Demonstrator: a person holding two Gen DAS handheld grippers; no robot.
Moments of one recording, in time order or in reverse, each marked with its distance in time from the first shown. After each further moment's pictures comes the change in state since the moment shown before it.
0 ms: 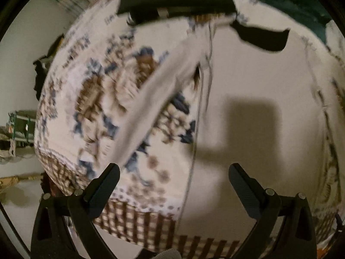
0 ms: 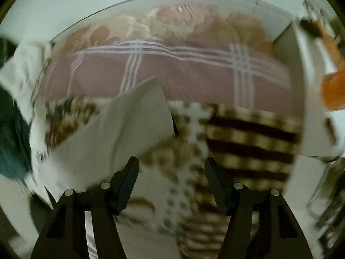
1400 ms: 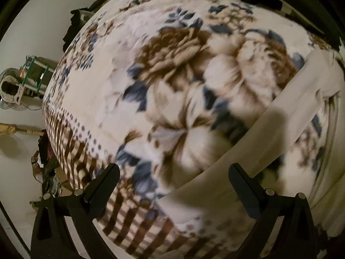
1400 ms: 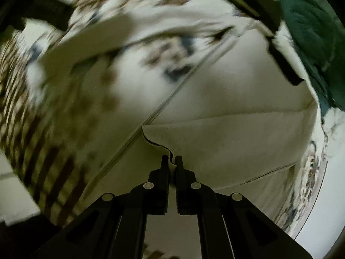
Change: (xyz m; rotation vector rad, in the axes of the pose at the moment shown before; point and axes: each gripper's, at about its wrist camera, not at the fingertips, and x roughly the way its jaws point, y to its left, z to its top) left arm 0.110 0.191 -0.032 -0.326 0.030 0.062; right arm 0.075 0.123 -0.539 -2.201 -0.035 -0.210
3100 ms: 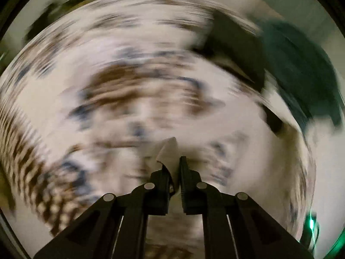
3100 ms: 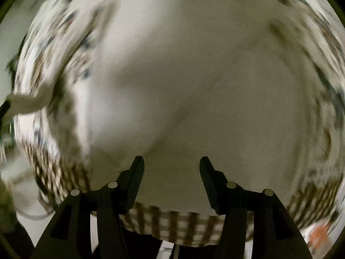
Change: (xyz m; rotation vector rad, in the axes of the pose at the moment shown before) left arm -0.085 -0.022 -0.010 -0.017 -0.224 -0.555; right arm 0.004 -0.169 -0.106 0.765 0.207 0.352
